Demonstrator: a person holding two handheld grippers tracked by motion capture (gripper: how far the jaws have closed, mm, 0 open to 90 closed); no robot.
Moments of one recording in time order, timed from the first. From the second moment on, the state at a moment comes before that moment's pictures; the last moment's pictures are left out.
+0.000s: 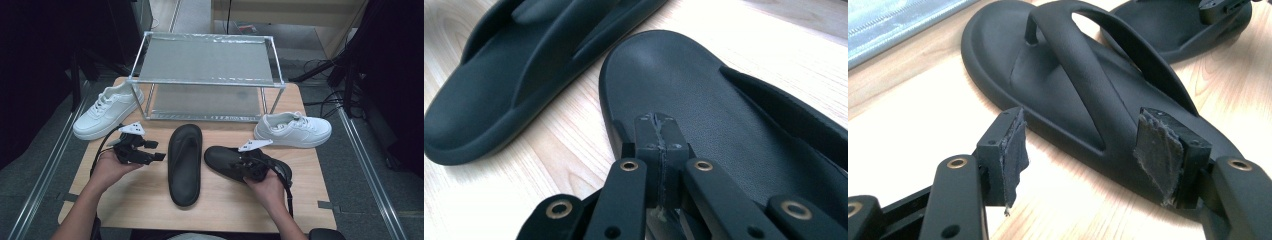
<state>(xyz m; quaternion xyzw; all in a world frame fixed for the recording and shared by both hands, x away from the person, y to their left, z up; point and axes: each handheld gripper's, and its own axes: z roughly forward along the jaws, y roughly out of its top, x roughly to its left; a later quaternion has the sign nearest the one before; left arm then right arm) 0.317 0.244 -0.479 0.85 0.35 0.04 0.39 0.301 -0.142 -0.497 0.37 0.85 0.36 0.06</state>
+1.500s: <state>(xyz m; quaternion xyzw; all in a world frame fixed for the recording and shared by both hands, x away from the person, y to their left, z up) 0.342 0.223 -0.471 0.86 0.32 0.03 0.41 0.250 -0.167 -0.498 0.38 0.85 0.35 0.02</state>
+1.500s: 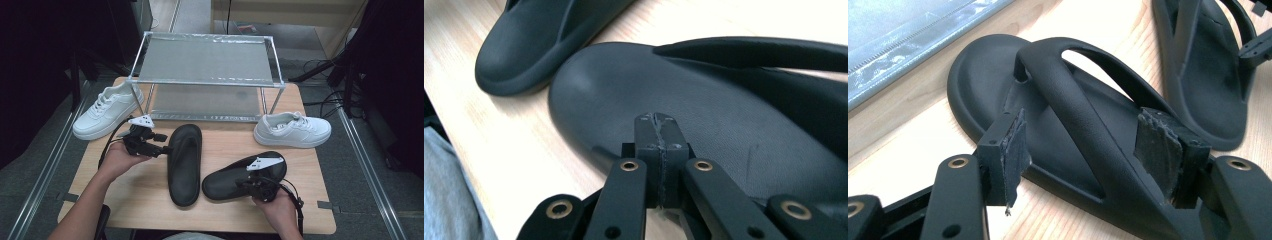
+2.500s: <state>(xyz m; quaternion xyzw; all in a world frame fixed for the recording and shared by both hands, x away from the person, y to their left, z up) 0.341 0.223 -0.474 0.86 0.32 0.03 0.40 0.278 -0.254 -0.470 0.48 0.79 0.37 0.09</state>
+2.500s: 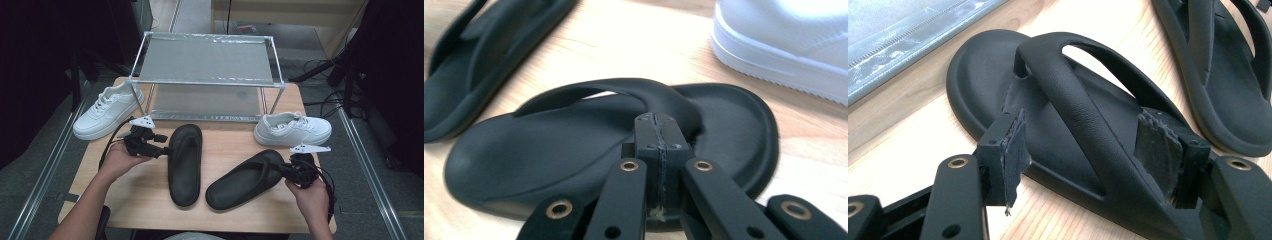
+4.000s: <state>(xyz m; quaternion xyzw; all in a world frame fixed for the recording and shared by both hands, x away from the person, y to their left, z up) 0.326 0.225 -0.473 0.86 0.32 0.03 0.41 0.258 -0.210 -0.473 0.44 0.81 0.39 0.09</state>
